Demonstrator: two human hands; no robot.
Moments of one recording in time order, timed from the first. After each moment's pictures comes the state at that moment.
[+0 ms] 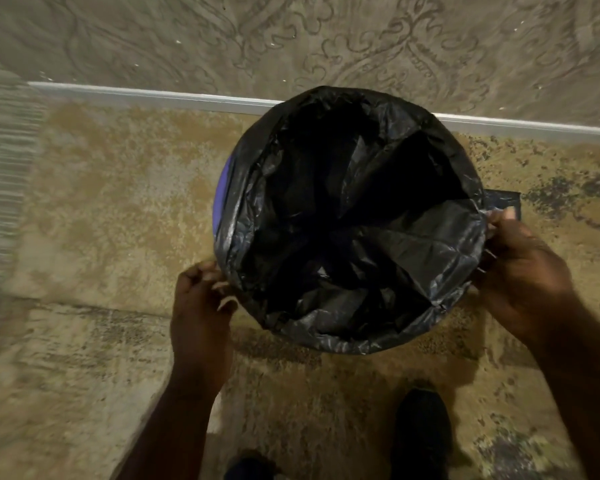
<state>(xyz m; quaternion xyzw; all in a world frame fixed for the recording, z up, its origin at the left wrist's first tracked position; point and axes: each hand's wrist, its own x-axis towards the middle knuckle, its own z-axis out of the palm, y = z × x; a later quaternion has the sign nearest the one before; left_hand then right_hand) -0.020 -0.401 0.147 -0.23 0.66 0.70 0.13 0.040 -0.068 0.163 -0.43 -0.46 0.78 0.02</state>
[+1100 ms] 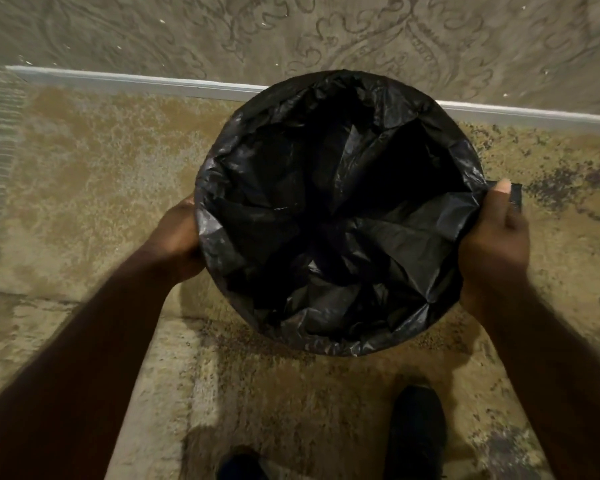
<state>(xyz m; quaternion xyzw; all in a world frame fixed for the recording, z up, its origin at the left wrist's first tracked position) -0.127 -0.385 0.150 -0.16 0.70 0.59 0.35 0.004 -0.105 0.160 -0.43 -0.63 0.63 0.15</state>
